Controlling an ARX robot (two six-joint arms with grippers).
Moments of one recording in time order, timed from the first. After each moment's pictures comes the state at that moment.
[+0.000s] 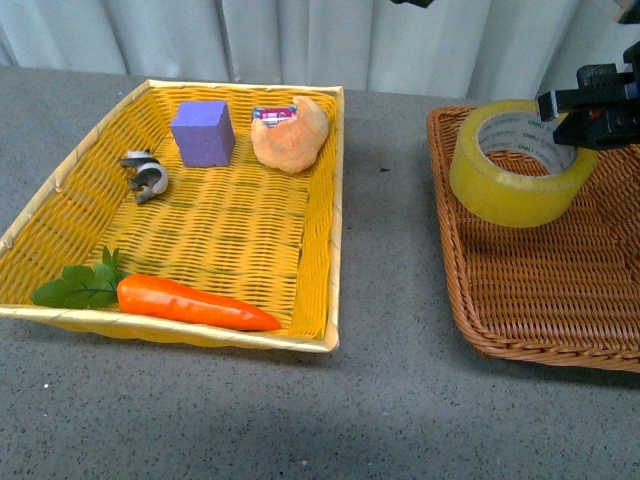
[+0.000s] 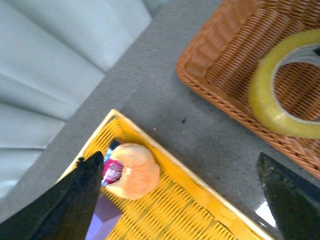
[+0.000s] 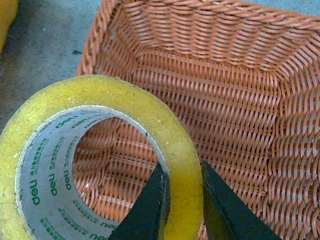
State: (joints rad) left arm -0.43 1.97 1.64 -0.31 0.05 0.55; right arm 0.08 1.90 1.11 -0.03 -0.08 -0.08
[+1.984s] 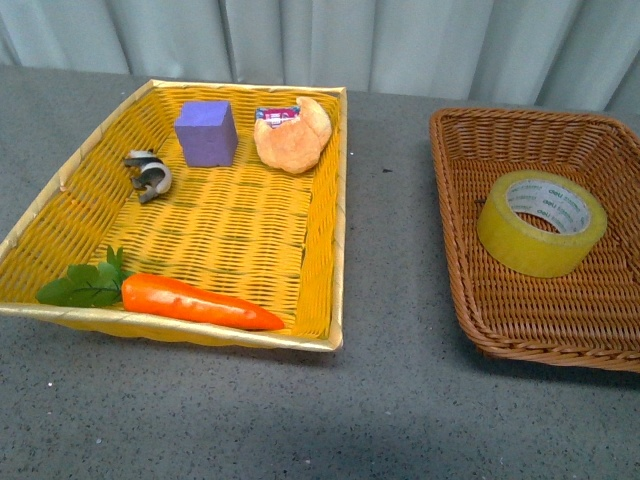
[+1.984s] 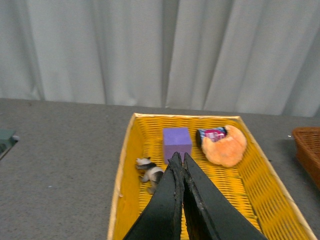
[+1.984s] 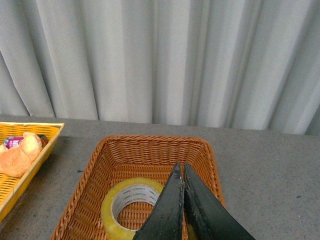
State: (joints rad) left arm -0.05 1.07 0.17 0.90 -0.04 0.00; right arm 0.00 1.22 0.13 1.07 0.00 -0.01
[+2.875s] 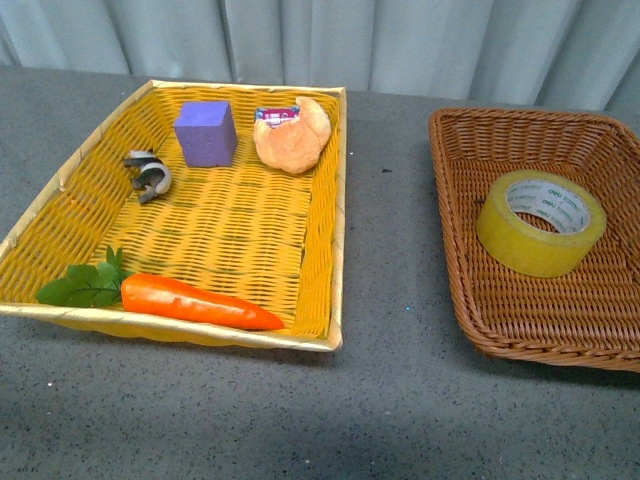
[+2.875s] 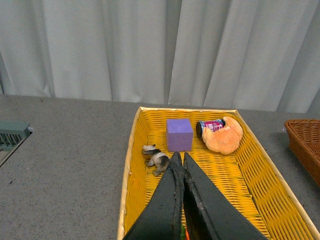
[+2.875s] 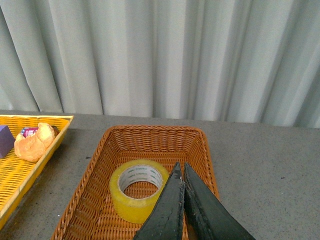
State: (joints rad) left arm 0.00 0.56 0.02 0.56 0.00 0.00; right arm 0.00 0.59 0.01 0.58 0.00 -0.01
